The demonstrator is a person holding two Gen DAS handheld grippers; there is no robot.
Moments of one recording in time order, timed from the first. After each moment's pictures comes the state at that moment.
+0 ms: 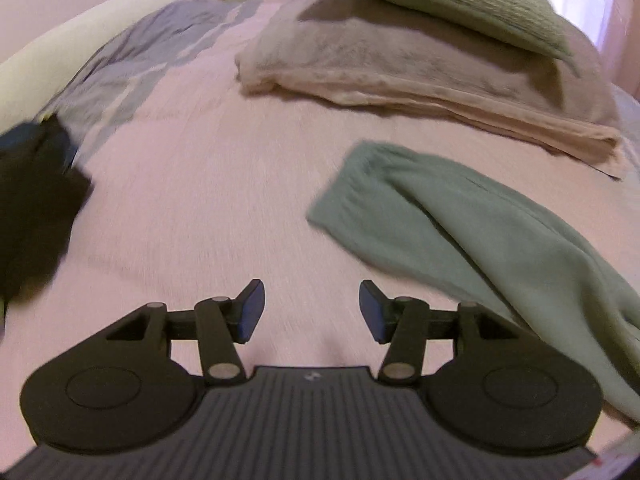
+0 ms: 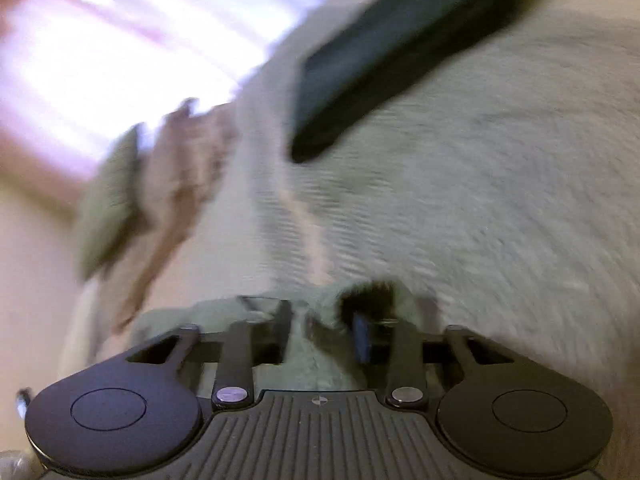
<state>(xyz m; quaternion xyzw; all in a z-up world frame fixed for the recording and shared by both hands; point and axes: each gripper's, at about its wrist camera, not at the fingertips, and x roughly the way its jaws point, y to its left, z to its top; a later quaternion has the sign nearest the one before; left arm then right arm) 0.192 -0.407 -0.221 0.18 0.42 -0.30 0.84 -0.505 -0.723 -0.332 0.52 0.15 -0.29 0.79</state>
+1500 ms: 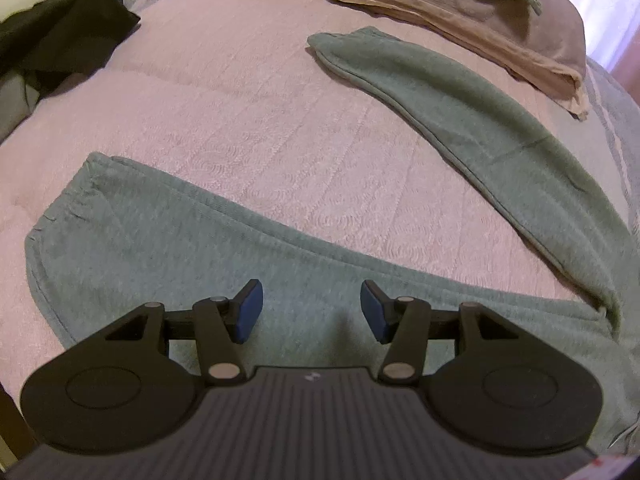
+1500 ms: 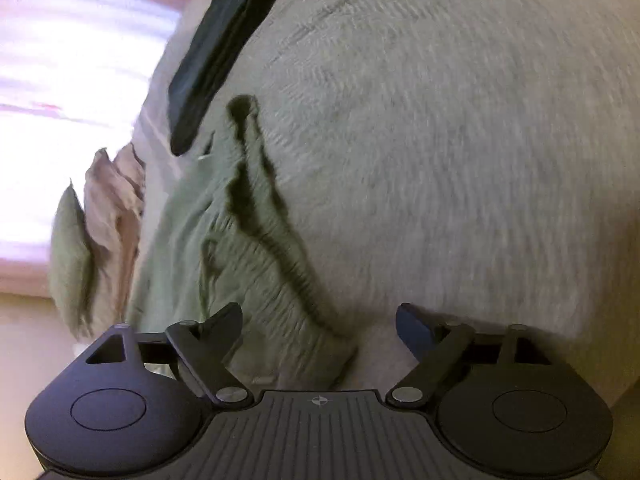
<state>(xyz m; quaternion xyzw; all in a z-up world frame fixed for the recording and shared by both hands) 0.011 -0.336 -0.234 0.11 0.52 -0.24 0.81 -0.658 -0.561 -0.308 0.66 0.14 -0.39 0.62</state>
